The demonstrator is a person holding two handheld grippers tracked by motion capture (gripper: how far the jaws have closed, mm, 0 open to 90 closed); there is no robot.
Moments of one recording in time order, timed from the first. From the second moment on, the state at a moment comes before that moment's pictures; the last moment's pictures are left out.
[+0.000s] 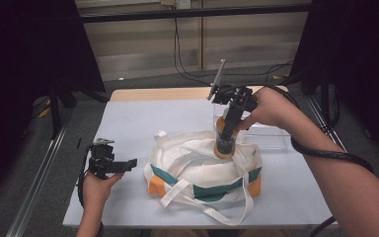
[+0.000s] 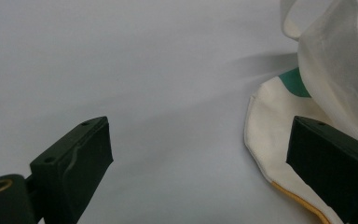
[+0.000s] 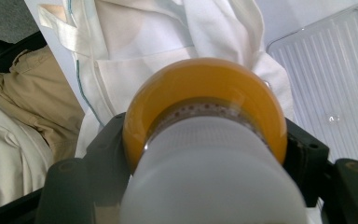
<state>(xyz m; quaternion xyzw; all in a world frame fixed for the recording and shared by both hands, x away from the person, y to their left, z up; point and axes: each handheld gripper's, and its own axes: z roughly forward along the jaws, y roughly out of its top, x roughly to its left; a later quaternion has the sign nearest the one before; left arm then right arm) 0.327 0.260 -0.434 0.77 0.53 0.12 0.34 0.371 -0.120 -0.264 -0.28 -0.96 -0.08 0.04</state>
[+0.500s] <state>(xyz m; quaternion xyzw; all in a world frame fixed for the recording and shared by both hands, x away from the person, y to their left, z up) 0.326 0.260 -0.434 0.77 0.53 0.12 0.34 0.383 -0.131 -0.252 -0.29 -0.95 -0.08 0.04</state>
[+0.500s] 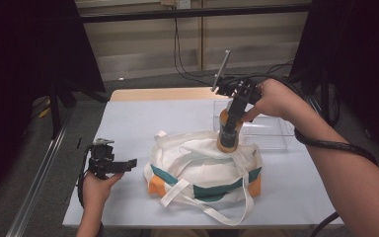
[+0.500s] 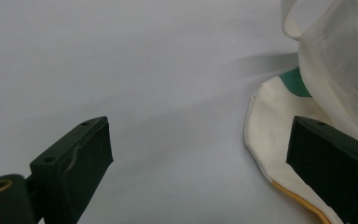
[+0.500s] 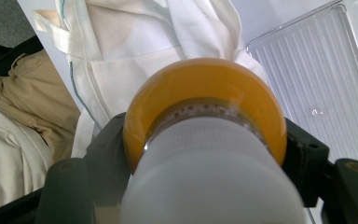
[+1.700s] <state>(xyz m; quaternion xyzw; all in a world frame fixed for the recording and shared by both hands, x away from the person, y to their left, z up) 0.326 0.261 -0.435 0.77 0.53 0.12 0.33 0.418 -0.156 -0.242 -0.33 -0.94 -0.06 0.02</state>
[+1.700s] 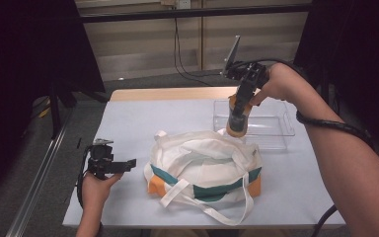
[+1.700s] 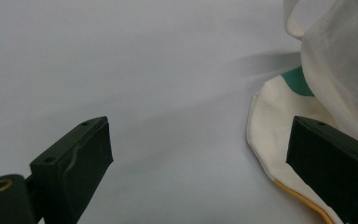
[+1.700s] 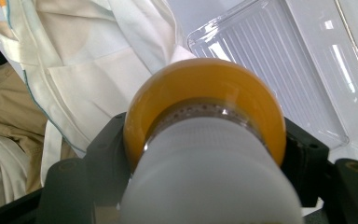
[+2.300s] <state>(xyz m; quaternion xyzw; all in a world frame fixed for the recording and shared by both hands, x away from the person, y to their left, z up) 0.326 0.263 -0.434 0.77 0.53 0.12 0.33 0.431 -0.154 -0.247 -0.33 -0.94 -0.06 0.01</state>
